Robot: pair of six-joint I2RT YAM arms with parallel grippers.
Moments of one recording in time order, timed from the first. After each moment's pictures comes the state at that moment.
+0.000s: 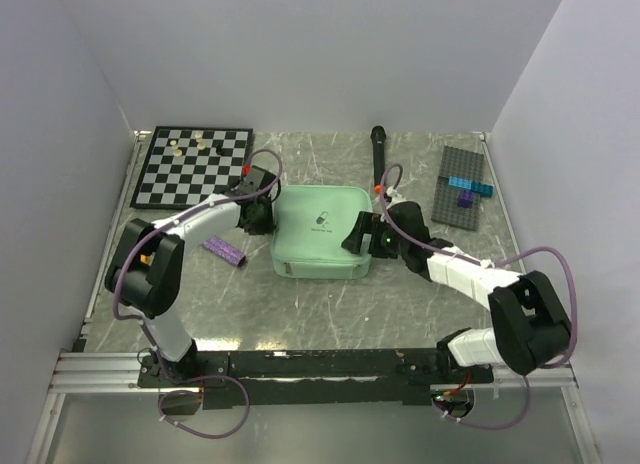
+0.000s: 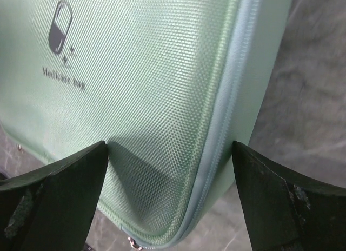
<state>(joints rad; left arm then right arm) -0.48 1.72 1.17 -0.50 -0.12 -0.53 0.43 1.34 0.61 0.08 -0.24 0.58</state>
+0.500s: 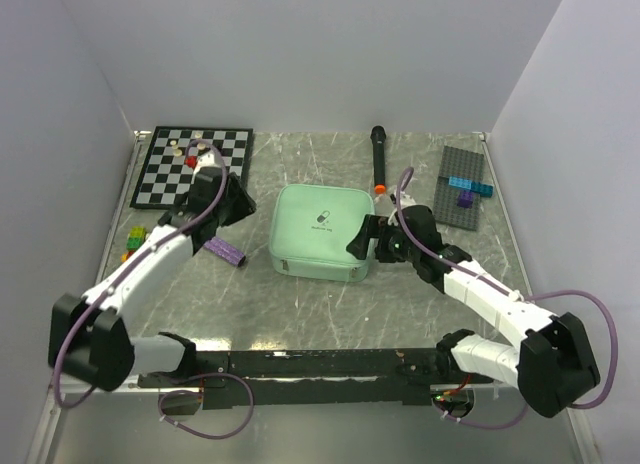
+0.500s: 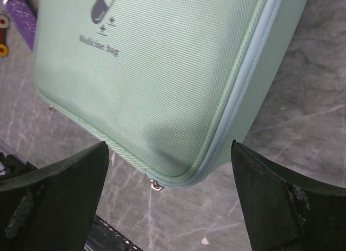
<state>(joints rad) -0.37 1.28 0.97 -0.33 -0.18 -0.71 0.46 1.09 0.62 -0.14 -0.20 0.57</state>
